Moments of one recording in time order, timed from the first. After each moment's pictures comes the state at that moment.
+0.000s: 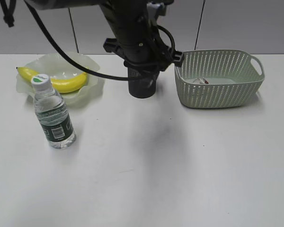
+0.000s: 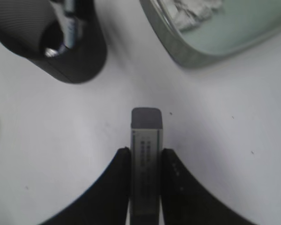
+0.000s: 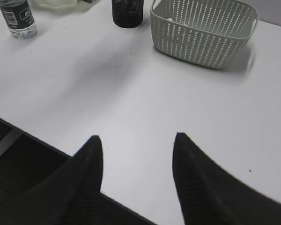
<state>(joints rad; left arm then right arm) -0.78 2.05 -1.78 0.11 0.91 -0.39 0.53 -0.01 -0.51 -0.01 1.04 -0.02</state>
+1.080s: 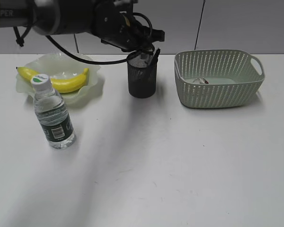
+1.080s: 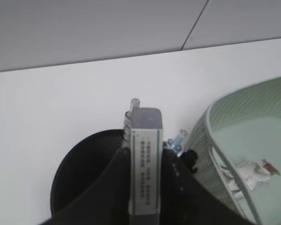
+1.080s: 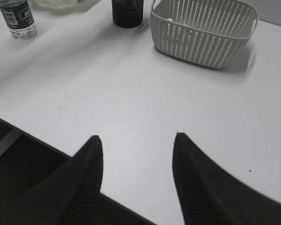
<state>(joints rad) -0.58 2.21 -1.79 0.06 0.29 -0.40 0.53 -0.01 -0.51 -0.01 1.04 -0.02</state>
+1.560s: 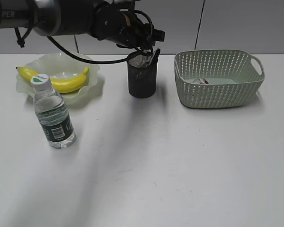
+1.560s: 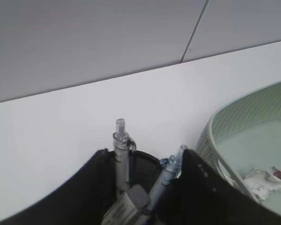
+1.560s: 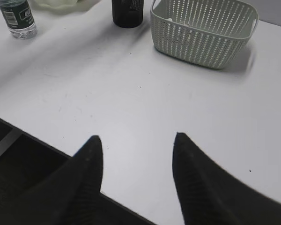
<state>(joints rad) -0.58 2.22 -1.79 0.16 0.24 -0.40 0.53 -0.01 -0.51 -0.01 1.04 -0.02</state>
